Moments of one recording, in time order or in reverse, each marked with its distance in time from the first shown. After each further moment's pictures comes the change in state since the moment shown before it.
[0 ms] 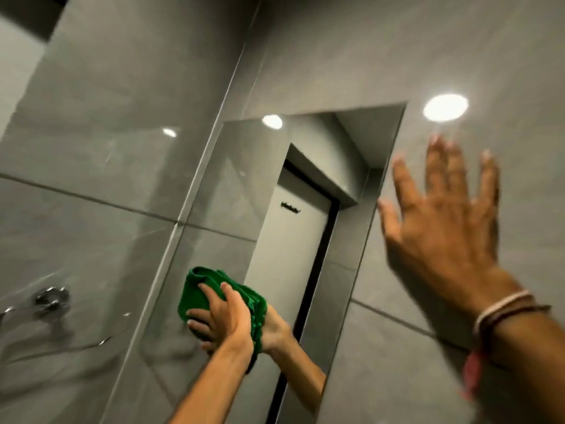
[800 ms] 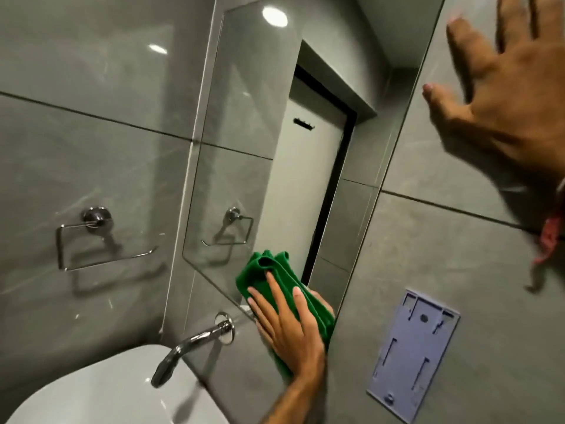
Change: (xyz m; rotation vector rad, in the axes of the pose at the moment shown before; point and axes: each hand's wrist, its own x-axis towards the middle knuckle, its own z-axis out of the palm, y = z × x) left_hand -0.129 -0.151 -0.028 0.109 -0.085 0.305; right_hand 0.012 0.033 0.034 -0.146 0.234 -0.039
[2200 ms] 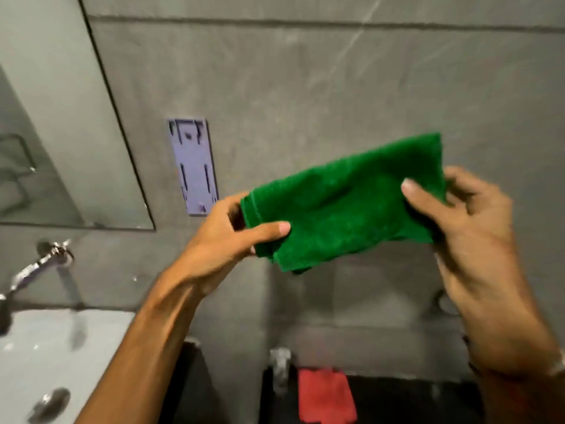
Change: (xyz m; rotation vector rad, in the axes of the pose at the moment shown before) left_hand -0.161 0.078 -0.100 -0.474 -1.567 0.016; right_hand -0.342 0.067 -0.309 1.151 -0.118 1.364
